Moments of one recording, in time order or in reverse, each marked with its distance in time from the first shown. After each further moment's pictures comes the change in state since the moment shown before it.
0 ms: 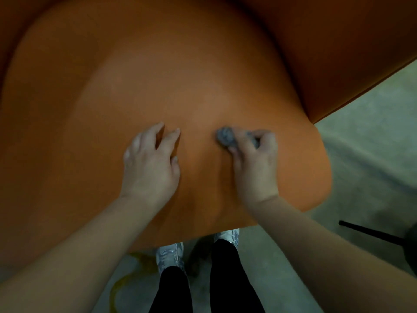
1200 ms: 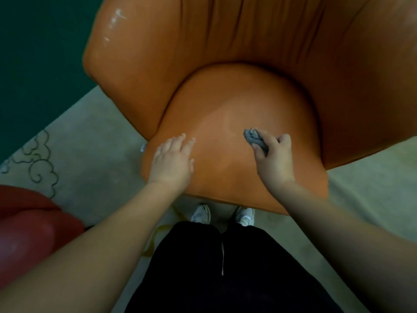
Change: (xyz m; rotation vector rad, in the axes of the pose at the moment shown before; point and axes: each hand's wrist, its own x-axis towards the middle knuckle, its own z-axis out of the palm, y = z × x) left_hand -0.142 -0.045 -0.230 0.056 -0.054 -0.305; right_hand 0.030 -0.208 -0.154 0.221 -0.398 0.031
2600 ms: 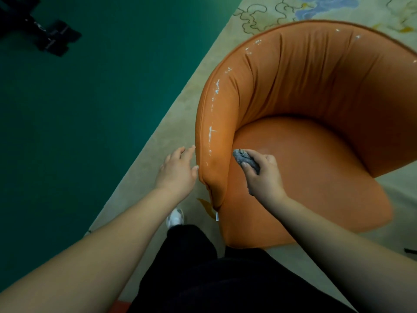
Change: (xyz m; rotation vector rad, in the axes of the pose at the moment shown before) left_hand 0.151 -0.239 -0.219 -0.054 -0.024 0.249; right_hand 0.063 -0.300 0.138 0.328 0.193 0.220
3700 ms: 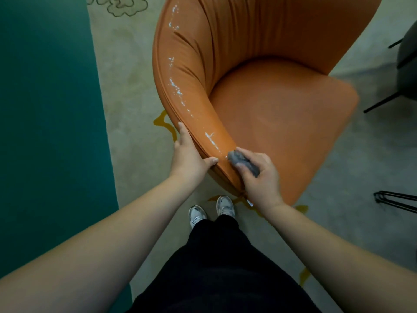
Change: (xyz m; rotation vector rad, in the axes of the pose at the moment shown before) left_hand 0.148 -0.016 -0.019 -0.207 -0.412 0.305; right_hand 0.004 -0.035 0.145 0.140 0.658 0.253
